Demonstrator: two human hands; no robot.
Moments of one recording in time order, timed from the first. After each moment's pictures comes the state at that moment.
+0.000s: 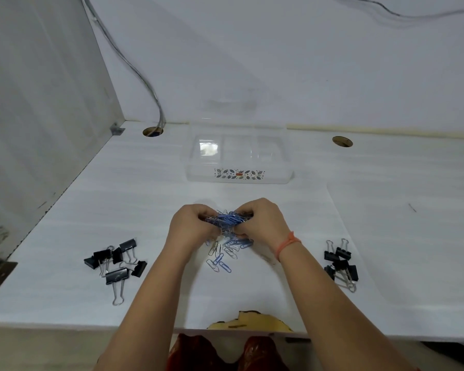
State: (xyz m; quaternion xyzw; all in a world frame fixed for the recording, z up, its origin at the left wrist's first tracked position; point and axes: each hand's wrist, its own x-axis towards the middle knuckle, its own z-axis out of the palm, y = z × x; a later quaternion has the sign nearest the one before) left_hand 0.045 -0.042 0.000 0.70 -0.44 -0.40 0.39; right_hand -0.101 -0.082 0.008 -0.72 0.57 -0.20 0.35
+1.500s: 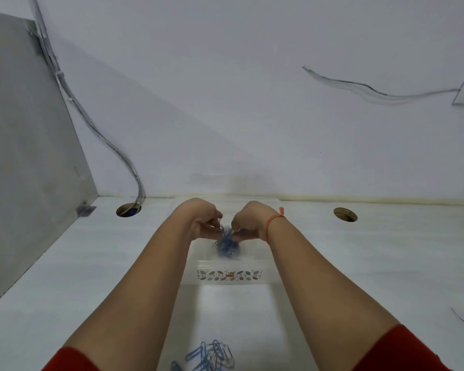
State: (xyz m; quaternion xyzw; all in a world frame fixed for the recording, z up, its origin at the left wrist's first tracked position) left_hand 0.052 -0.266 0.088 0.69 -0.37 -0.52 0.34; right_hand -0.066 -0.291 0.084 -0.58 0.65 -0.14 0.48
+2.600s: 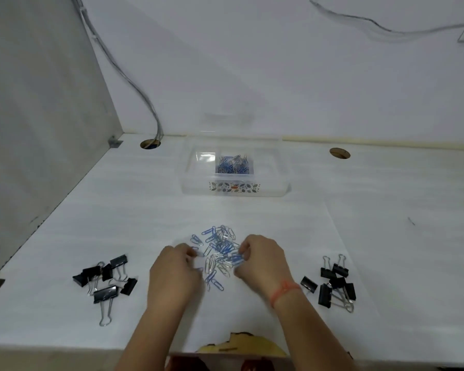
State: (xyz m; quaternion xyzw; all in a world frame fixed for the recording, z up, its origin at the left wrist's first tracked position) left_hand 0.033 -0.002 -0.013 0.81 -0.49 -0.21 0.23; right_hand -0.117 -0.052 -0.003 -0.72 0.62 -0.13 0.30
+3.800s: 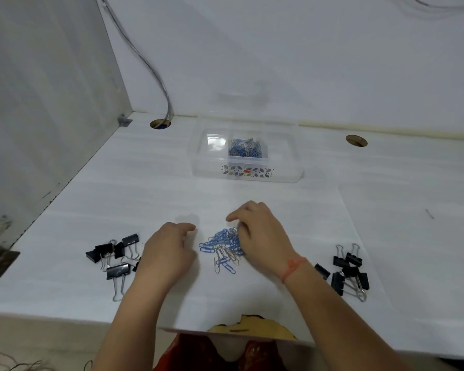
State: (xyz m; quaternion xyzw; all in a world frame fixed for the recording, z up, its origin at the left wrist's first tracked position) left_hand 0.068 0.007 -0.002 0.79 -0.54 -0.22 0.17; right_hand -0.102 -0.064 -0.006 -0.84 0.46 -0.20 0.20
